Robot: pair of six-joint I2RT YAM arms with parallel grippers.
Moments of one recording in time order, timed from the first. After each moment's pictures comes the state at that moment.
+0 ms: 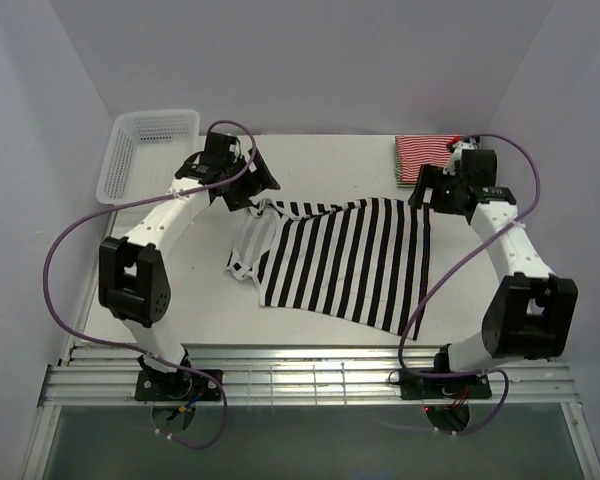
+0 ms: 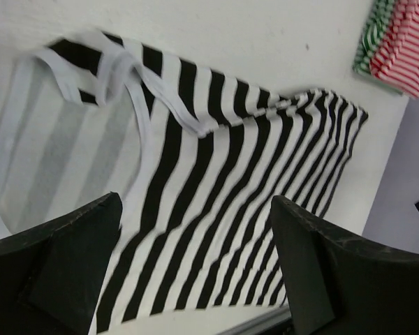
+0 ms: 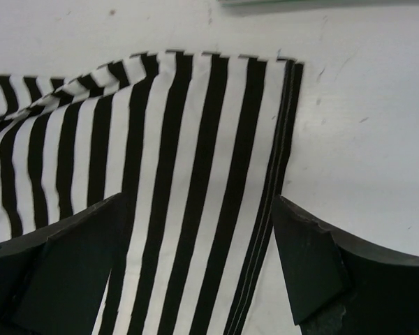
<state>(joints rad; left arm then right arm) -0.28 1.80 1.54 -0.55 0.18 -0.72 -0.03 1.53 1.25 -0.49 -0.21 0.10</state>
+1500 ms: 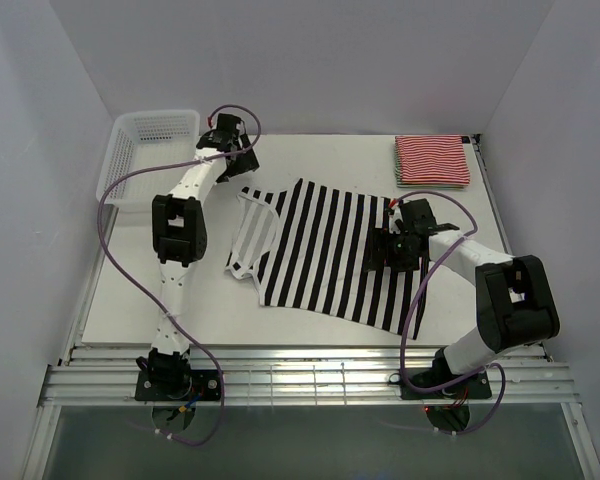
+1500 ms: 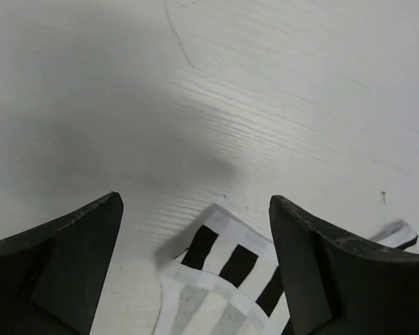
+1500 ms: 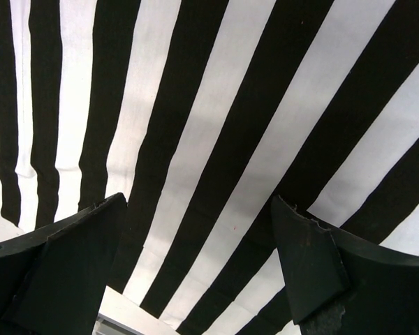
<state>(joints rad) -0.22 2.47 2.25 -0.70 -0.16 -0.48 0.26 1.53 0.82 -0.39 -0.27 0.20</state>
